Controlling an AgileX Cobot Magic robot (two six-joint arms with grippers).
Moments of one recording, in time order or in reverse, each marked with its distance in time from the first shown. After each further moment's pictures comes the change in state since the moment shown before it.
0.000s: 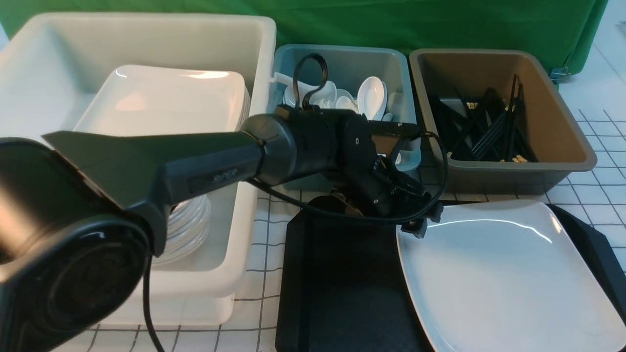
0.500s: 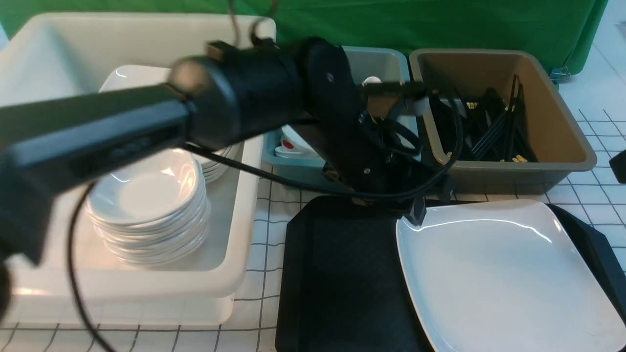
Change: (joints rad) right arm 0.000 0.092 -0.008 -0.013 0.071 0.000; left arm 0.000 -0.205 0.033 -0.045 0.222 0.018
